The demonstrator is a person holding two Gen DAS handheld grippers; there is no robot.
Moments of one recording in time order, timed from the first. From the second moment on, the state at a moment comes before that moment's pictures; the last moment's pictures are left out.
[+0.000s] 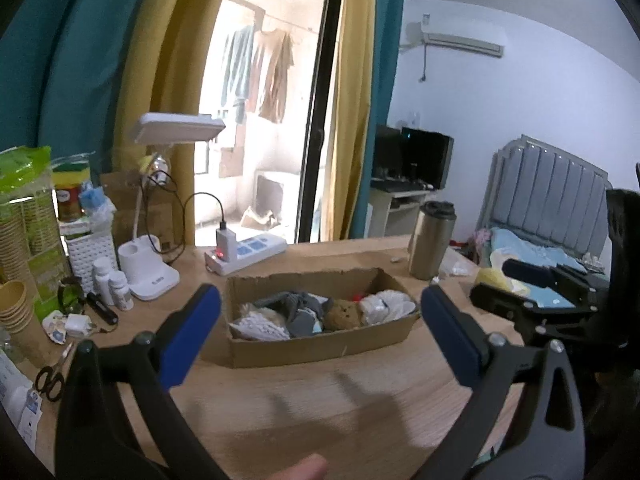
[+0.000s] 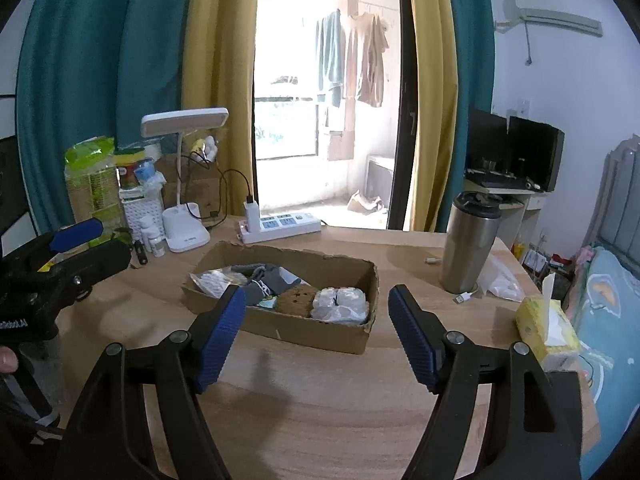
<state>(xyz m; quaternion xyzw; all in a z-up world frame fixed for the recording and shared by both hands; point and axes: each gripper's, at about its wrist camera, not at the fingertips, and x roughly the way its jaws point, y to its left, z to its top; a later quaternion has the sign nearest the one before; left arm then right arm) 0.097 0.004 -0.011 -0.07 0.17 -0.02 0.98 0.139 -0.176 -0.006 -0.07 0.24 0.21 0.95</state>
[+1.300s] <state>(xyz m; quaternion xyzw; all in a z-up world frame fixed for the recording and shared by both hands) 0.074 -0.005 0.002 -0.05 0.13 -0.01 0.99 0.112 -0.190 0.005 -0.06 0.21 0.20 0.96</state>
